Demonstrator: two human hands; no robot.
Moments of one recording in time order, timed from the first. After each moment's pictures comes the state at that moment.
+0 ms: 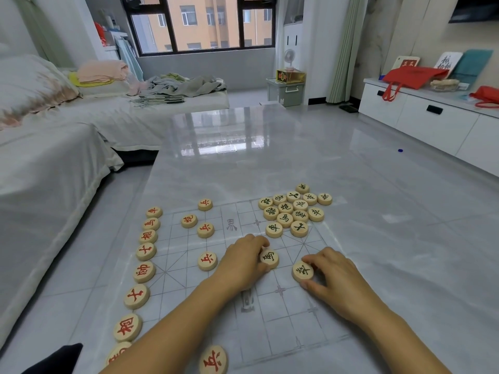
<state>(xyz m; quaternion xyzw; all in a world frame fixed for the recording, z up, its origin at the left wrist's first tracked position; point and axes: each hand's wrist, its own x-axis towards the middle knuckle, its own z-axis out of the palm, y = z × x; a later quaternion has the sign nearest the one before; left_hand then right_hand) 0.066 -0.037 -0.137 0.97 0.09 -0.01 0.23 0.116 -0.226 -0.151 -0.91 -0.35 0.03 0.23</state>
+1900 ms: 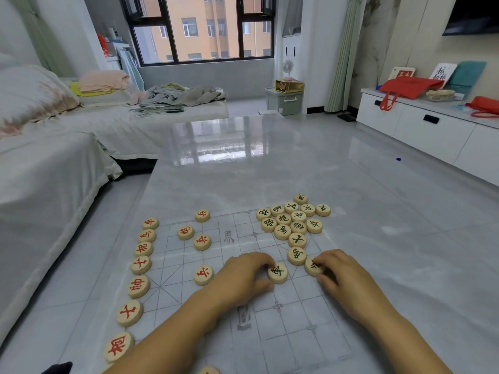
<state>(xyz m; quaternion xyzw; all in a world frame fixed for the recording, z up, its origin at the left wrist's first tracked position) 0.067 -0.033 -0.134 0.97 0.03 -0.06 0.23 0.146 -0.237 -0.157 -0.92 -0.32 -0.01 0.23</state>
